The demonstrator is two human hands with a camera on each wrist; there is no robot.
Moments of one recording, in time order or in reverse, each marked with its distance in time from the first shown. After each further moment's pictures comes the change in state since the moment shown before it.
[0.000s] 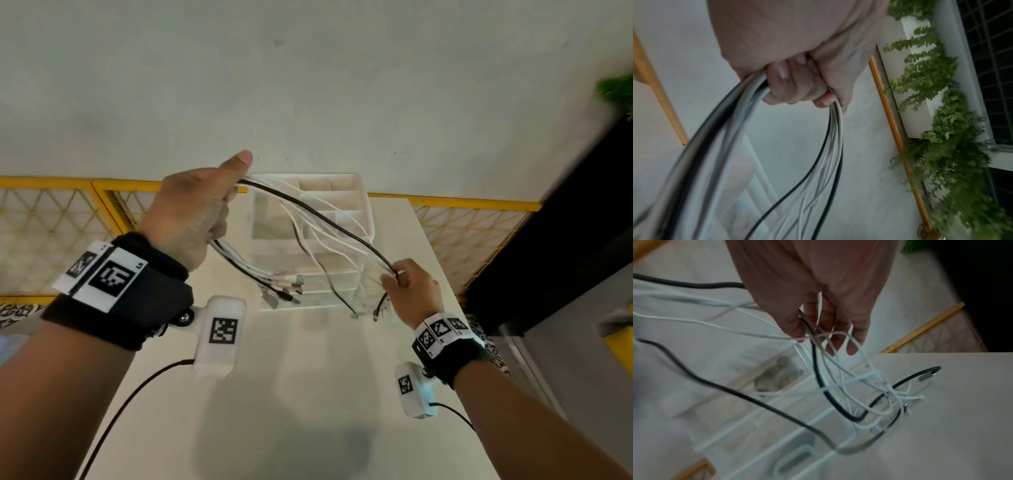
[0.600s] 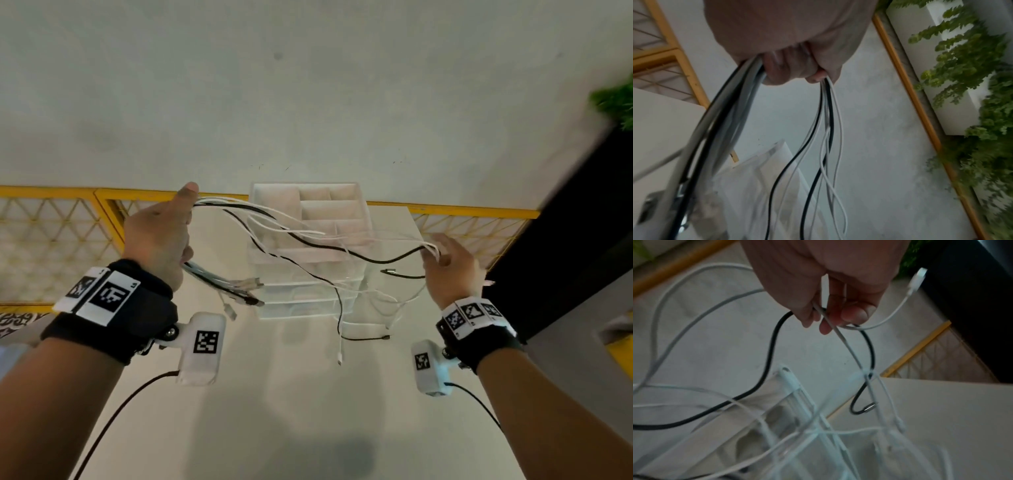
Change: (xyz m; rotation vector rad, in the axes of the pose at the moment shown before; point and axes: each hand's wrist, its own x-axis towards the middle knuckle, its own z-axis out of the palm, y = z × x) left_hand 0.018 -0.028 -0.038 -0.034 0.300 -0.063; right_hand 0.026 -0.001 -0.046 0.054 0.338 0.021
